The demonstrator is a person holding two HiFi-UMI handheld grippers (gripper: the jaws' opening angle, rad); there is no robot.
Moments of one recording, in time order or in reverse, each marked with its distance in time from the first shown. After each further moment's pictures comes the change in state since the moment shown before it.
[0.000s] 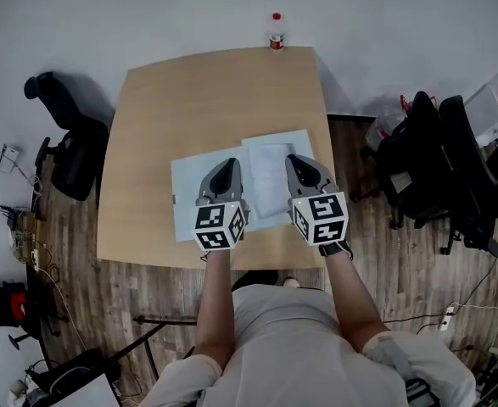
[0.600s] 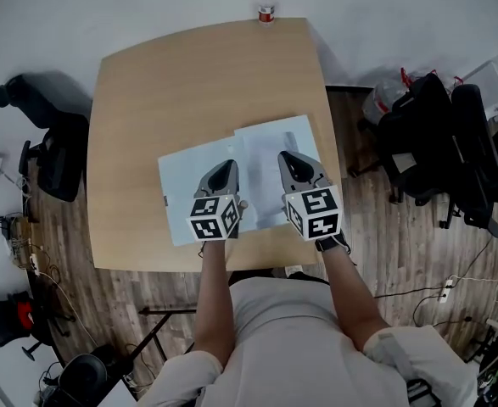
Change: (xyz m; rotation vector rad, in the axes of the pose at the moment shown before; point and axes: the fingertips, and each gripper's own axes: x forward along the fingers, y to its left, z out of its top) left arm 0.061 0.042 -0.101 -0.116 0.263 -0.082; right arm 0.065 -0.010 -0.056 0.069 0.156 -0.009
